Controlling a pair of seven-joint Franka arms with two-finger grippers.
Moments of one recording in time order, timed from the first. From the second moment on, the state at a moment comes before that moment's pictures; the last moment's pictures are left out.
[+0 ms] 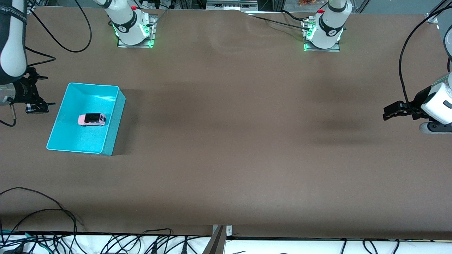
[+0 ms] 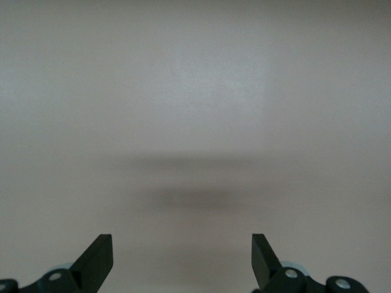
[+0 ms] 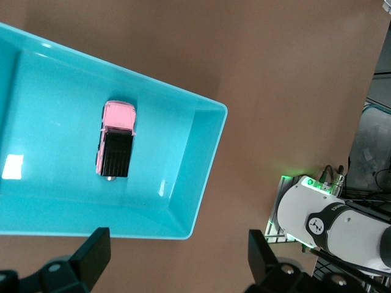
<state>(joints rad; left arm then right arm) 0.08 0.18 -0.03 -1.57 0.03 1.71 0.02 0.19 0.27 -0.40 -1.56 0.00 1.39 1.14</state>
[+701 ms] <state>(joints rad) 0.08 0.18 -0.03 -1.57 0.03 1.71 0.02 0.00 0.08 -0.21 -1.59 0.00 1.60 0.72</state>
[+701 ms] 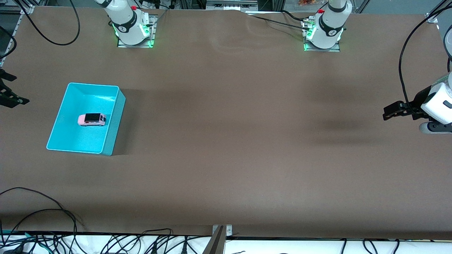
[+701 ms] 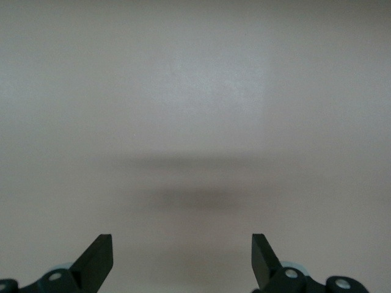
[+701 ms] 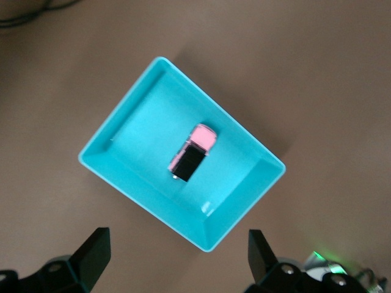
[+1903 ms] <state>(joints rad) 0.08 0.18 -0.04 -1.57 0.03 1.71 0.02 -0.02 -0.07 0.01 -1.66 -0.02 1.49 0.16</state>
